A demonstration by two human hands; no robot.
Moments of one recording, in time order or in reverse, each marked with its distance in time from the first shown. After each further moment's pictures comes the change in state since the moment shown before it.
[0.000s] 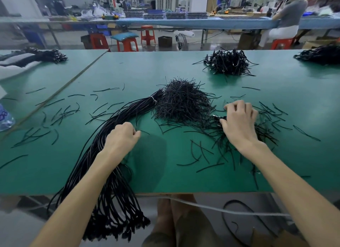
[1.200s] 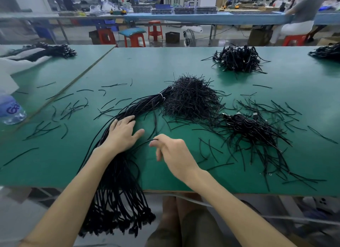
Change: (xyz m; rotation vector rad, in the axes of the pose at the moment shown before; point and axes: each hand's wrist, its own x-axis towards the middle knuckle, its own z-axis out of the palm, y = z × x) left_hand 0.034 -0.062 0.027 0.180 -0.081 0.125; right_hand -0.087 -0.160 0.019 1.000 -0.366 -0.331
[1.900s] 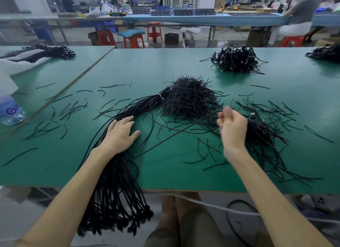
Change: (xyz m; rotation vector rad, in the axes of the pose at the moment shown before) left_hand -0.005 -0.006 -0.001 -0.020 0.024 0.047; right_hand 0.009 0.043 -0.109 0.287 0.752 0.365
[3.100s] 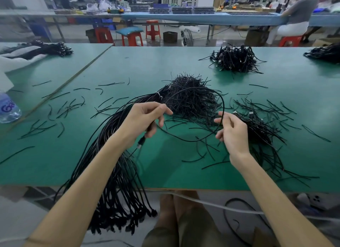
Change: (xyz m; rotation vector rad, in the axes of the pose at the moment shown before) left_hand -0.027 0.097 -0.065 -1.173 -0.080 0.257; right_hand -0.004 0.013 -0.019 -0.104 -0.080 0.054
